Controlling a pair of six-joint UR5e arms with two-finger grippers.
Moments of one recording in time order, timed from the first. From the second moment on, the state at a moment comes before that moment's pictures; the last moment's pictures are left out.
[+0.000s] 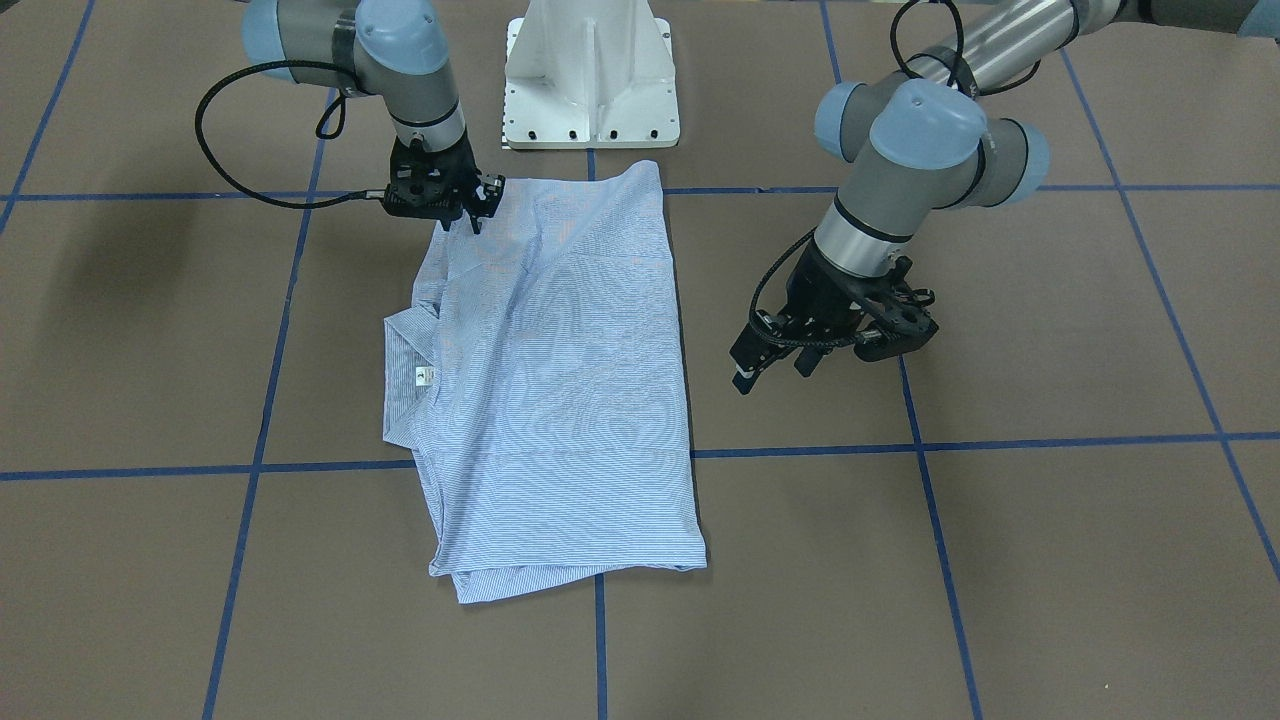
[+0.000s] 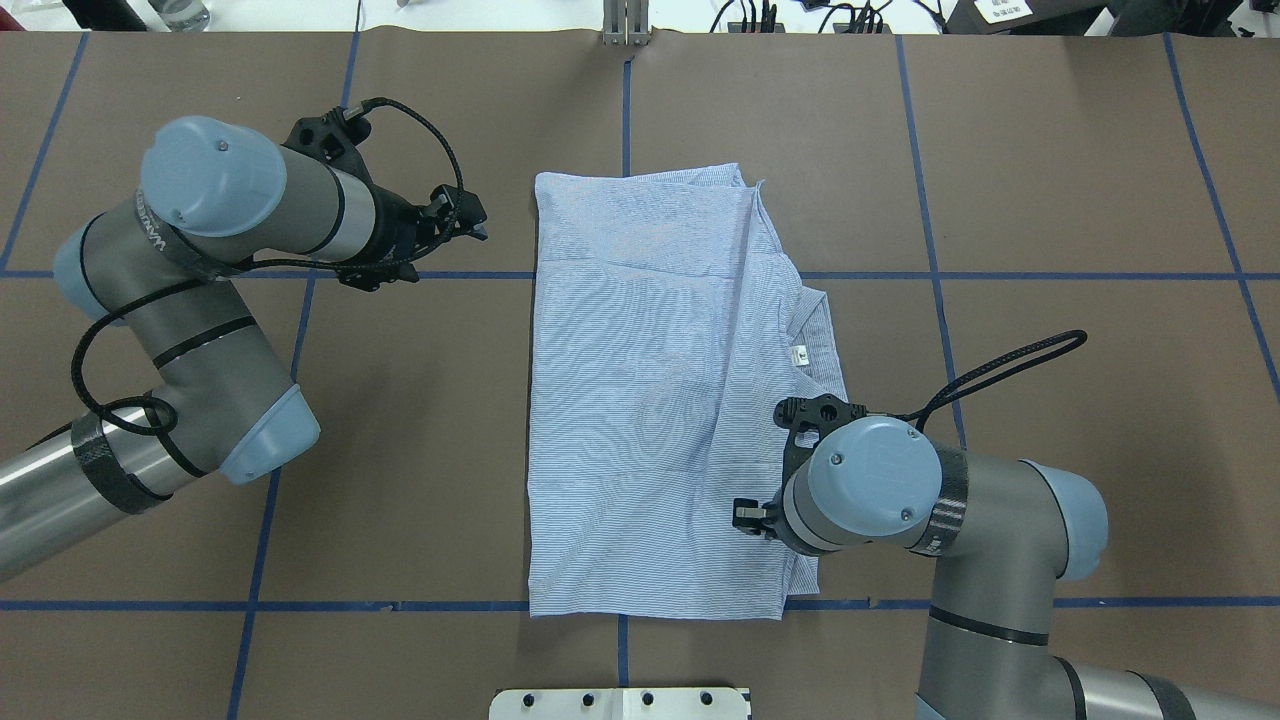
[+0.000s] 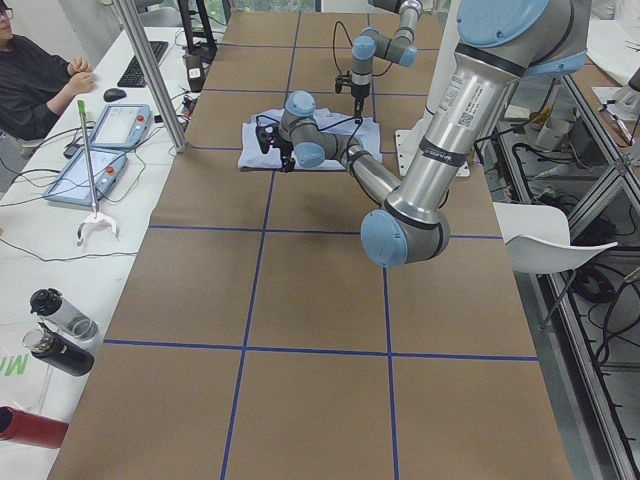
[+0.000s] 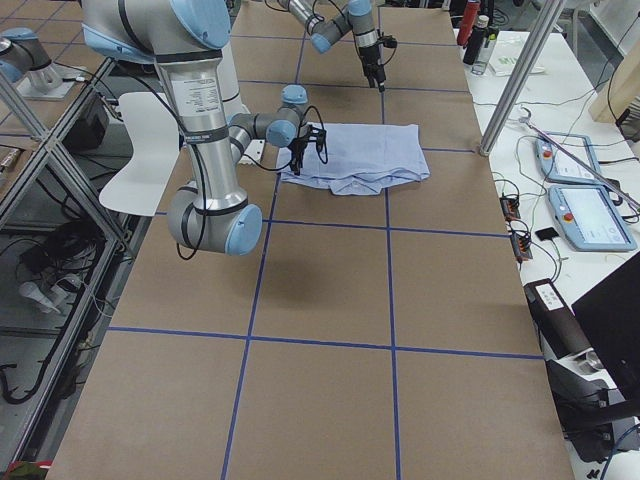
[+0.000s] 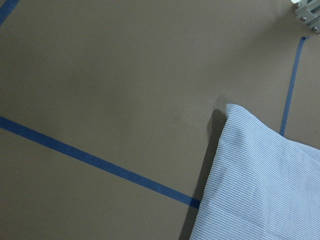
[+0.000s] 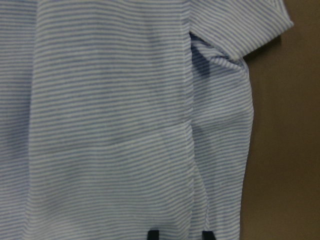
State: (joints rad) left arm -0.73 -2.07 -1.64 -2.10 -1.88 -1.61; right arm 0.31 -1.23 1.93 -1.53 1.78 1.48
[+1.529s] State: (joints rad) left arm -0.73 -2.07 -1.64 -2.10 -1.87 -1.62; right arm 0.30 -1.26 1.98 -1.52 1.78 1.47
